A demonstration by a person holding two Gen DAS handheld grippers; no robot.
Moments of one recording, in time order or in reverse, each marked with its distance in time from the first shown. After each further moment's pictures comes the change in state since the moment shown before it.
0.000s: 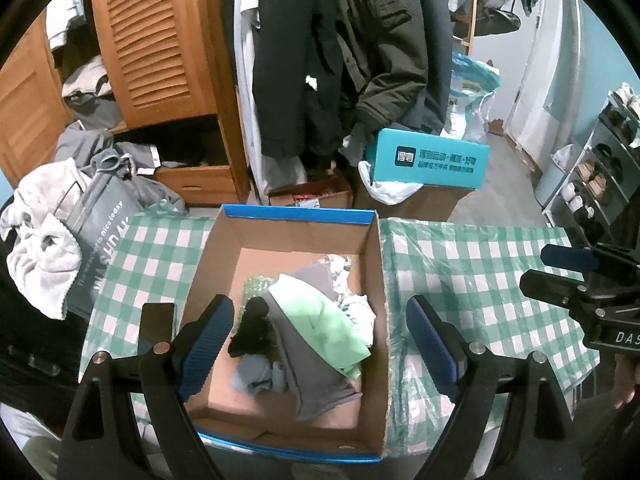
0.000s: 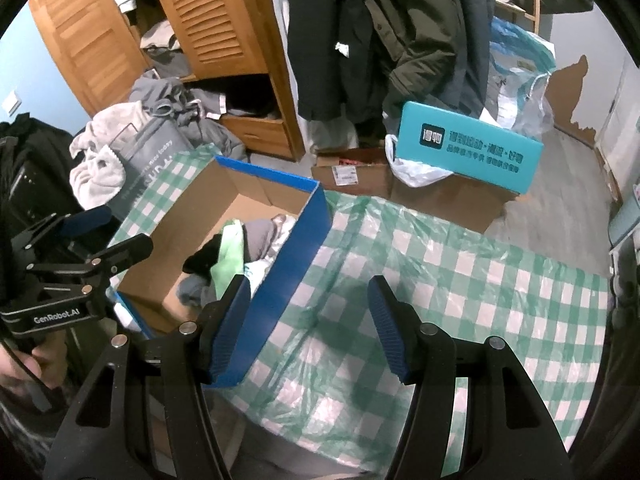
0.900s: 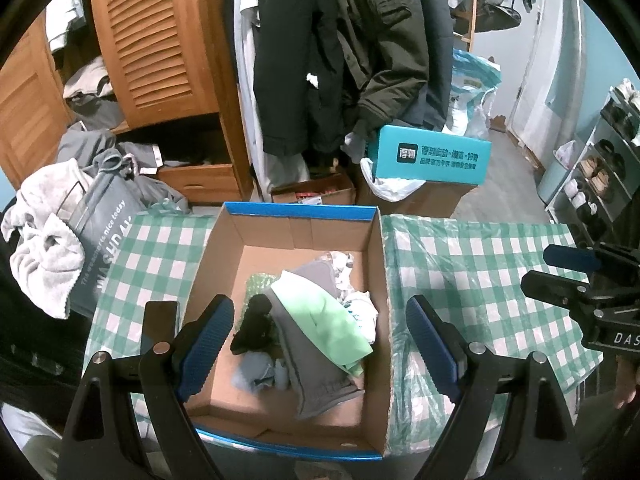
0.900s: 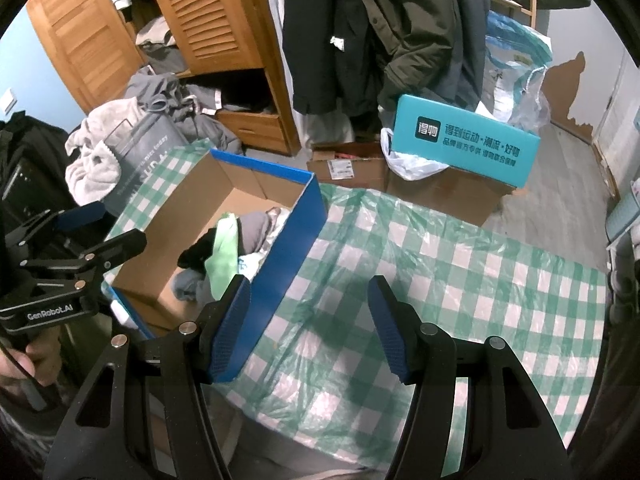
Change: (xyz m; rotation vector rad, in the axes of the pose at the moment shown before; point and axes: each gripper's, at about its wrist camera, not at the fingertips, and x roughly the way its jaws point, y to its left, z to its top) left arm 0.002 0.000 -0.003 0.007 0.011 0.016; right arm 0.001 -0.002 -0.004 -0.002 0.014 -0.013
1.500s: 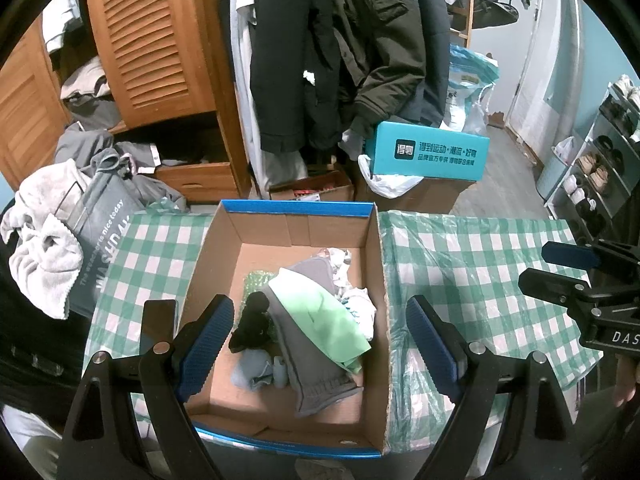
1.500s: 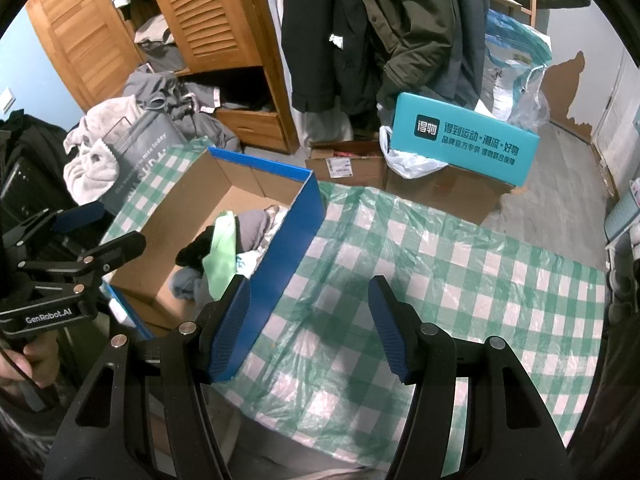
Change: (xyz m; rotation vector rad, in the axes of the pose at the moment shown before) left arm 0.001 -0.003 0.000 0.009 0.007 -0.002; right arm 0.001 -0.001 -0.001 -0.001 0.001 -0.001
